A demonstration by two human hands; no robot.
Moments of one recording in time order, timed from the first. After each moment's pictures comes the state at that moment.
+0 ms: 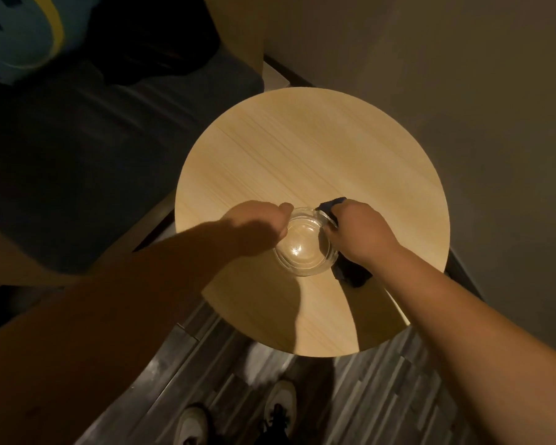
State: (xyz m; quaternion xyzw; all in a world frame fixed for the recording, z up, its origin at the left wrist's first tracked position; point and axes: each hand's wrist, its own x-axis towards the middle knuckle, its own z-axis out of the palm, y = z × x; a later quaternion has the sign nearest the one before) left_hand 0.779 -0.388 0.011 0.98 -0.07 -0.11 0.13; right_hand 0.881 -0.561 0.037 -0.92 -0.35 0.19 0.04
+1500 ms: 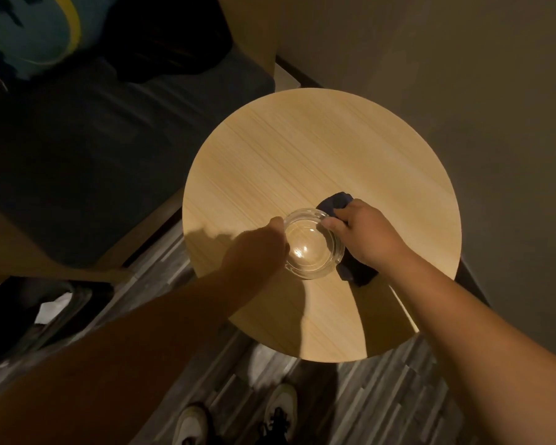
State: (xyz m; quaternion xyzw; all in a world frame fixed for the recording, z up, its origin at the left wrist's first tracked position) left_hand 0.747 -0.426 0.001 0.95 0.21 -0.07 0.23; right_hand 0.886 -0.561 0.030 -0.90 -0.33 0.25 0.14
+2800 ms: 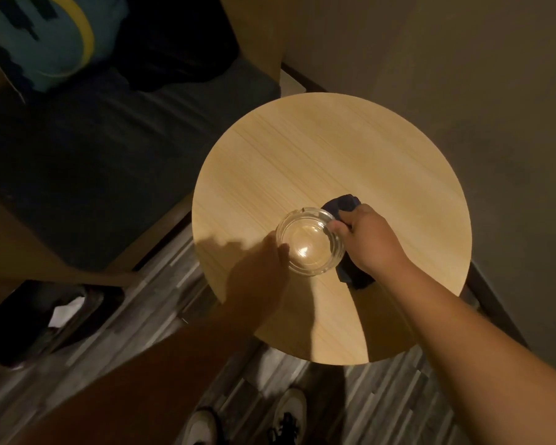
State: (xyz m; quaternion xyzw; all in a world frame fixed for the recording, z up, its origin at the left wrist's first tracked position) left_hand 0.718 -0.447 -0.004 0.90 0.31 0.00 0.31; right_hand 0.871 -0.560 0.024 -0.91 -0.31 0.22 0.16
